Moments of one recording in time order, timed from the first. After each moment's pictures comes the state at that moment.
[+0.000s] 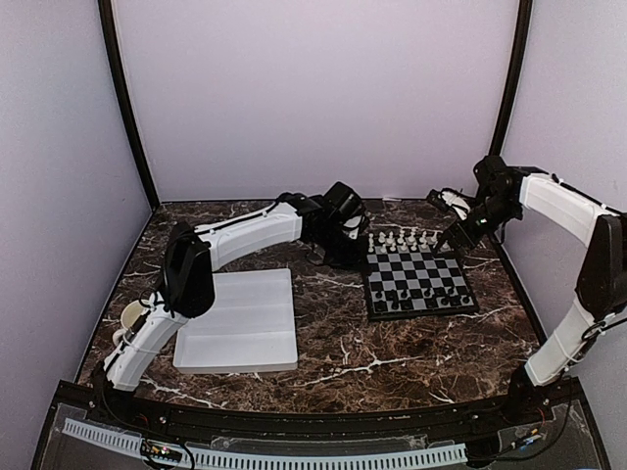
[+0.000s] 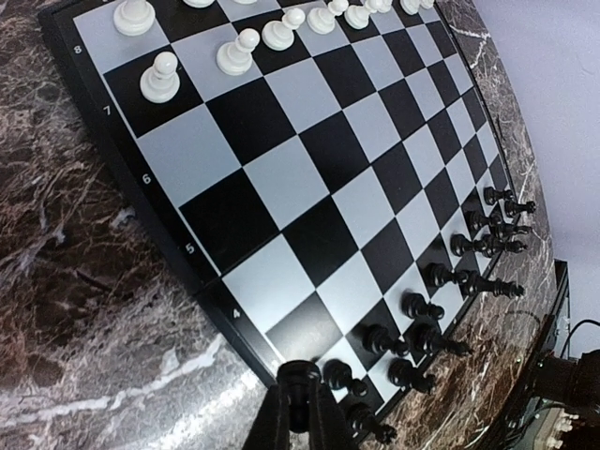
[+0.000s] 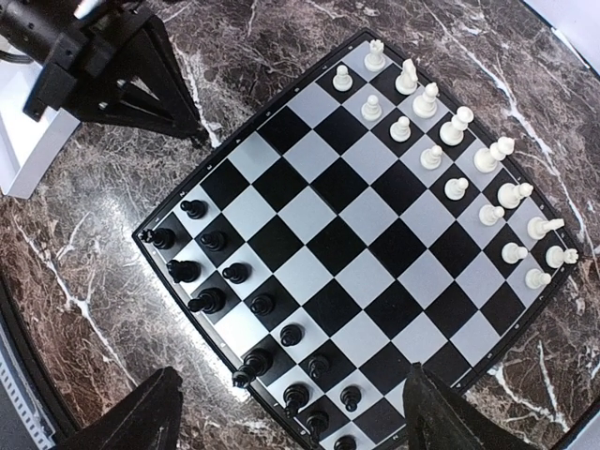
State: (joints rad) left arm -0.85 2.56 2.43 -0.83 0.30 -0.51; right arm 0.14 1.59 1.37 -0.99 -0.48 -0.64
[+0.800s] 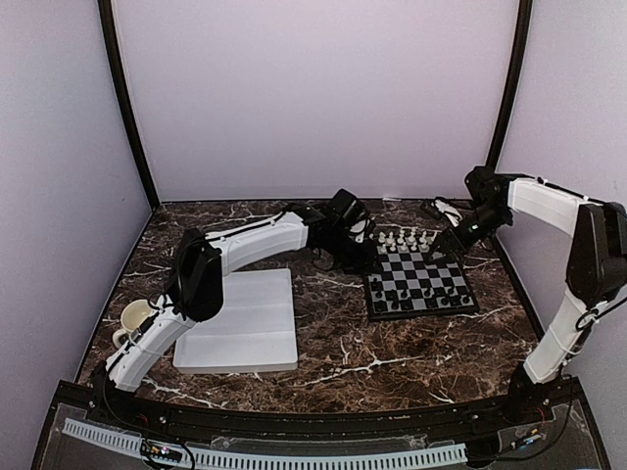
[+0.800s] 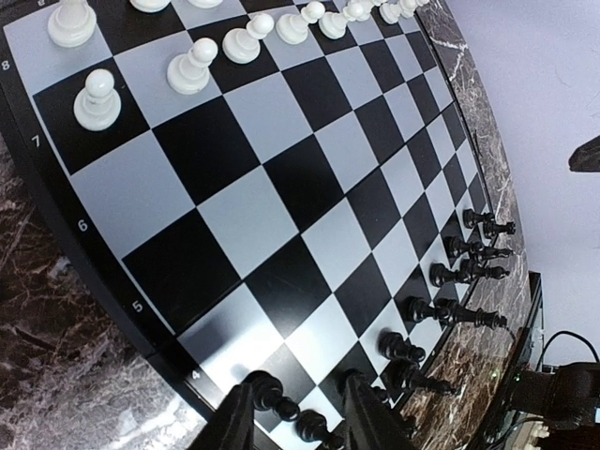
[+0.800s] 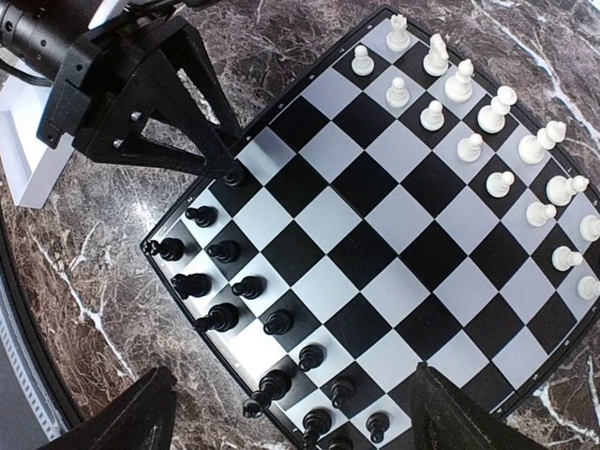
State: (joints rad) left arm -0.85 2.65 2.48 -0.71 0.38 -0.58; right arm 0.14 1.67 1.35 -0.95 -0.55 -0.60
